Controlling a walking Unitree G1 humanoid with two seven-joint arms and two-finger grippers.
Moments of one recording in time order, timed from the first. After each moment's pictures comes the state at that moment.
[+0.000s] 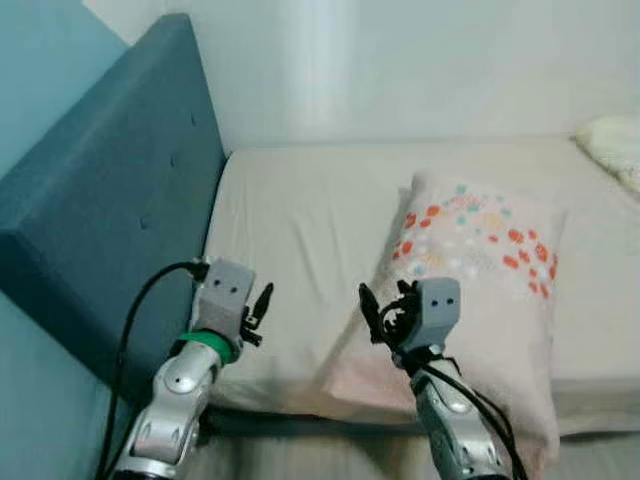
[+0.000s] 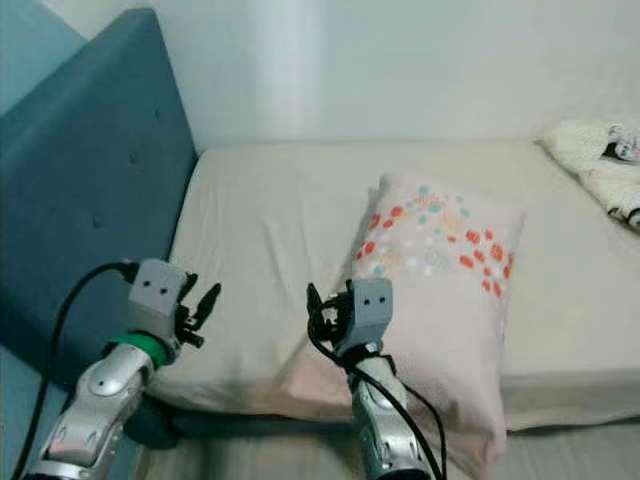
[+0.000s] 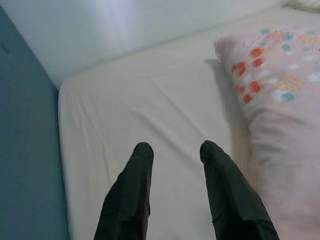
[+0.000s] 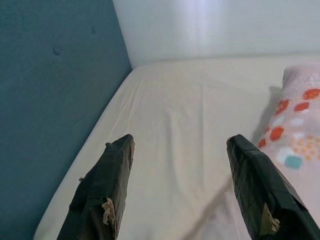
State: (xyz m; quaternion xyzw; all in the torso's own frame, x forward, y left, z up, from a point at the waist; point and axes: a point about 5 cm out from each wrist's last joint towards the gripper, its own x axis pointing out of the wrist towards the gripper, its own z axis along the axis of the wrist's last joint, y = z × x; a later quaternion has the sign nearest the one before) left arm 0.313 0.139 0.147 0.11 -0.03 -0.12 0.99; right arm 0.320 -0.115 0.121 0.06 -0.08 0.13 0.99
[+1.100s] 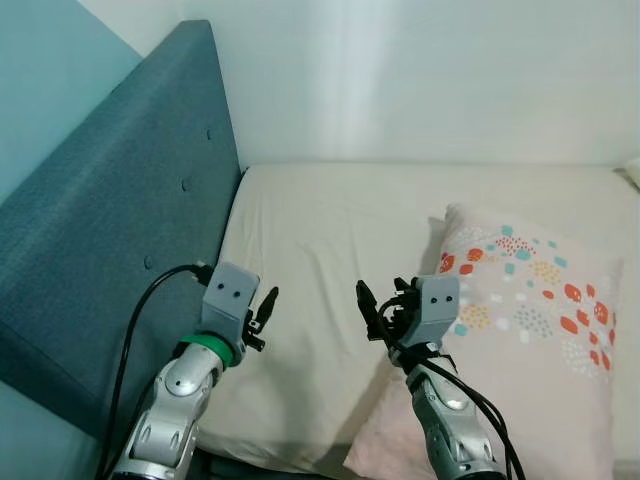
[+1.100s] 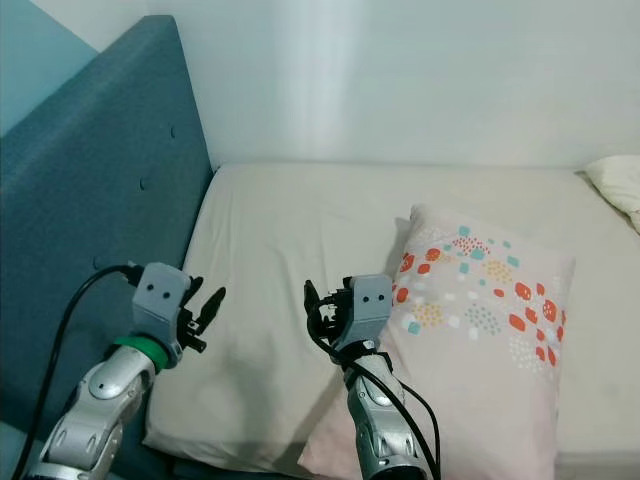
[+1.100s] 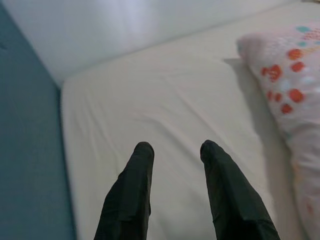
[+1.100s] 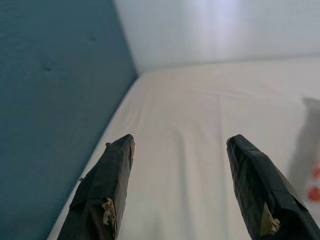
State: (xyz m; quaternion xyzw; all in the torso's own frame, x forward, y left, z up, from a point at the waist) left arm 0.308 0.132 0.138 0.10 -0.02 -0.16 0.98; right arm 0.320 -0.119 0.117 0.08 -0.07 0.10 0.99
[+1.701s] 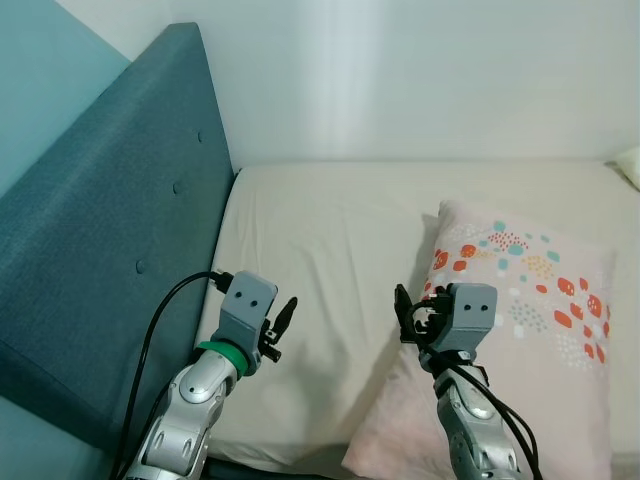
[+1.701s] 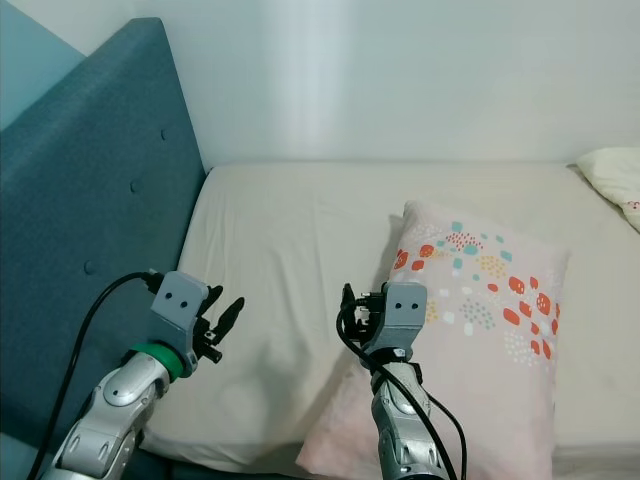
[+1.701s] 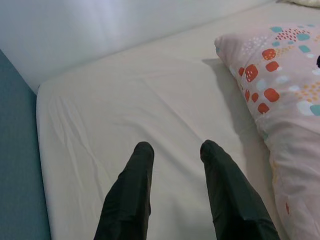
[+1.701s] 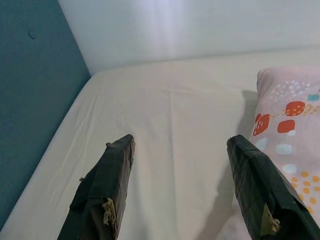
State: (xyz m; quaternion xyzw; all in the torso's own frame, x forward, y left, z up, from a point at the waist) left arm 0.306 0.116 0.138 0.10 -0.02 -0.18 0.98; right arm 0.317 -0.153 0.115 0.06 -0.07 0.03 1.00
